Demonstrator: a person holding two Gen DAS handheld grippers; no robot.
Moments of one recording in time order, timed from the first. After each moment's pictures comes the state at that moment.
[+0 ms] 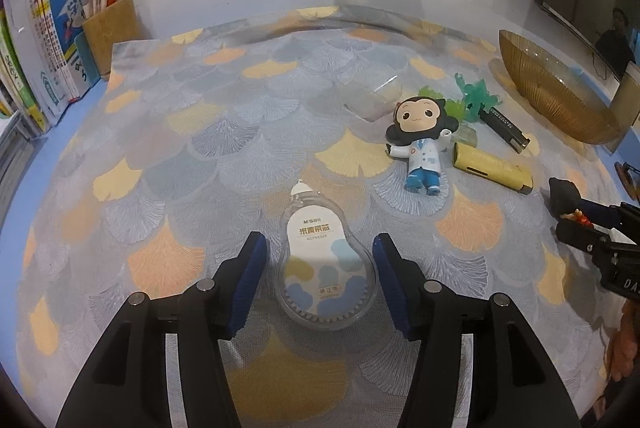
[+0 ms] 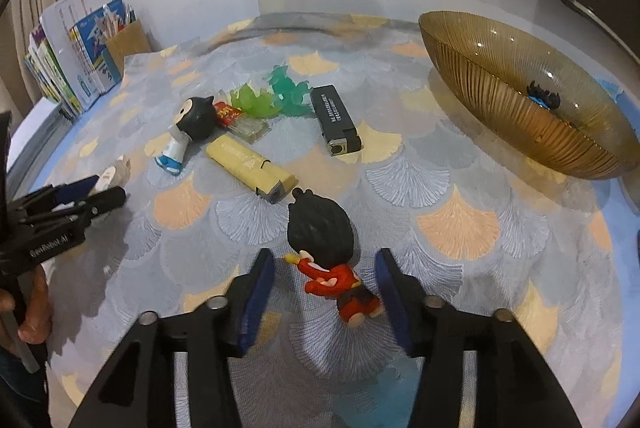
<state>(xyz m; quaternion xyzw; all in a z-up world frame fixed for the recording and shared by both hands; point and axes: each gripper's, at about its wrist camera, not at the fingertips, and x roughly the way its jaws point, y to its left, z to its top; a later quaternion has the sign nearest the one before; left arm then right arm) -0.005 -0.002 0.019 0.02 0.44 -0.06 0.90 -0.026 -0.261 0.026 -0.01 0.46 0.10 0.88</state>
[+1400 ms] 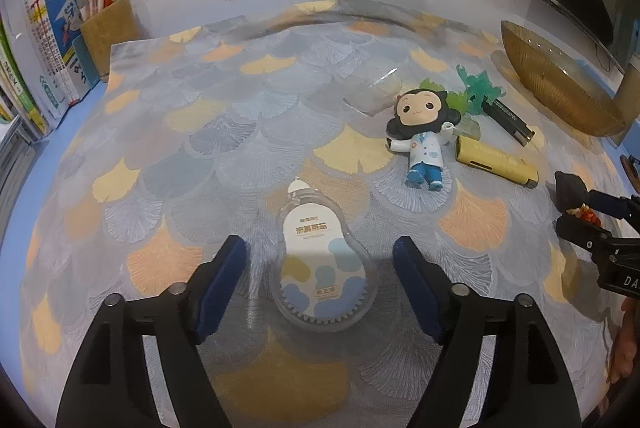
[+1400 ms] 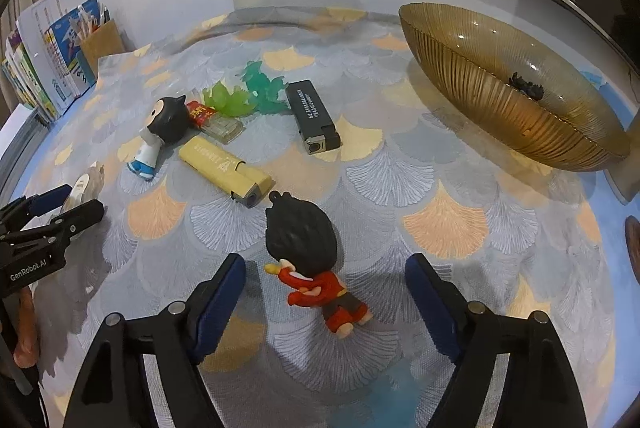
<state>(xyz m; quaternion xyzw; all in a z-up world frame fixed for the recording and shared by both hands) -0.004 -0.005 0.017 0.03 0.45 -0.06 0.89 -0.018 -0.262 0.021 -0.01 0.47 0.06 0.88</state>
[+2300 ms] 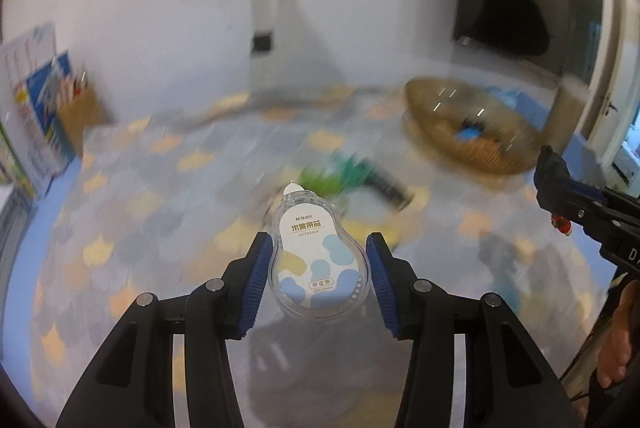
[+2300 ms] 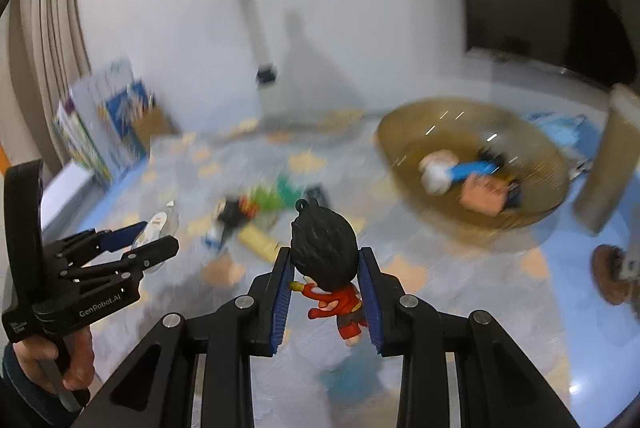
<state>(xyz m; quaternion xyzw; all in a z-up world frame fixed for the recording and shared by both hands) -0.037 -0.085 0.111 0.03 0.35 -0.13 0.93 -0.077 -0.310 0.127 0.05 0.34 0.10 0.93</state>
